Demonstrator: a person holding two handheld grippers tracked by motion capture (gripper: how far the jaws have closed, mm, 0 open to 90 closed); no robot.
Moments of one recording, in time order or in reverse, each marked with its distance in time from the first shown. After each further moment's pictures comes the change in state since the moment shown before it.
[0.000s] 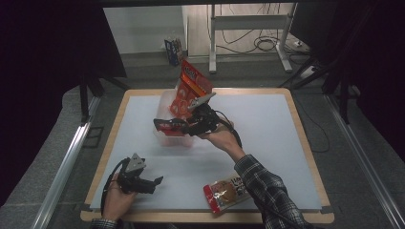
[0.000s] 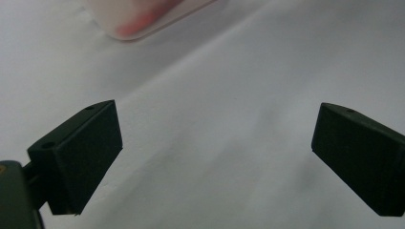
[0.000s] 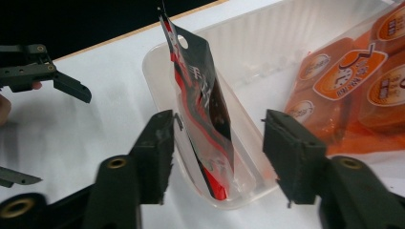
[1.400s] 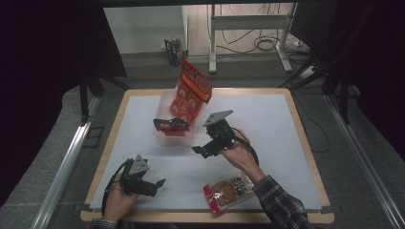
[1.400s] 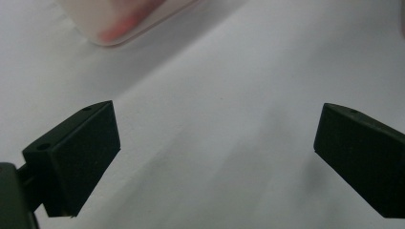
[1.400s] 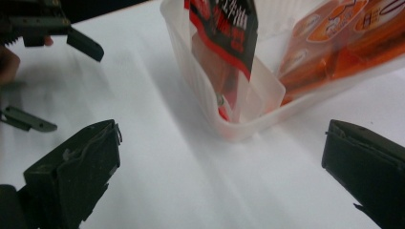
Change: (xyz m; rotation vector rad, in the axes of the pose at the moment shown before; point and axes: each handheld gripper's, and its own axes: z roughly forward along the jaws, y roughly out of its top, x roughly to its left) left arm -0.007 0.001 0.003 0.006 -0.015 0.058; right arm 0.026 -0.051 -0.038 -0.005 -0.068 -0.024
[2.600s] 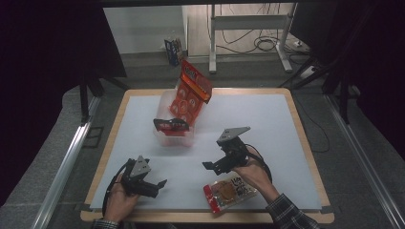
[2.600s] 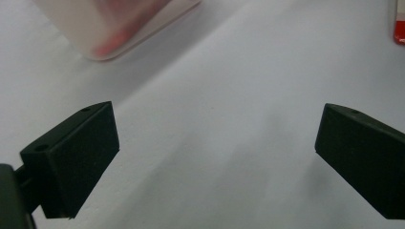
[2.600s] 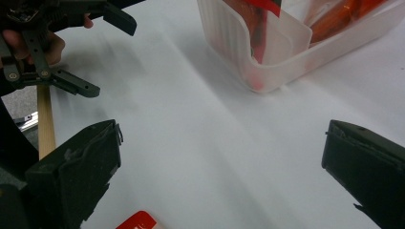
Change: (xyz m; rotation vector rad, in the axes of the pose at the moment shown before) left arm -0.006 0.003 -0.001 -0.022 0.003 0.045; right arm 0.018 -0.048 -0.030 -0.034 0.052 0.081
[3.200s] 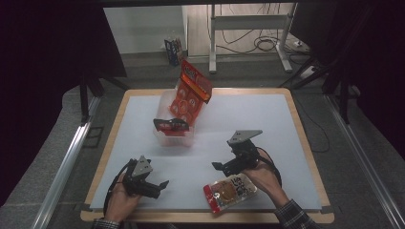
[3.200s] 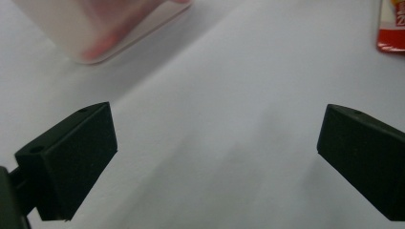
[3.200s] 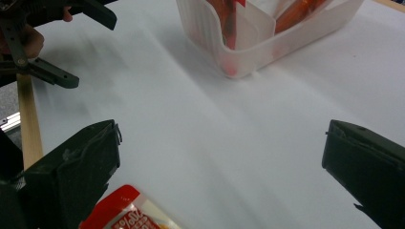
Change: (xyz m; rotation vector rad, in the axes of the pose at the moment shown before) left arm -0.006 0.005 0.000 0.006 -0.026 -0.017; right arm -0.004 -0.016 -0.025 -0.012 -0.074 0.001
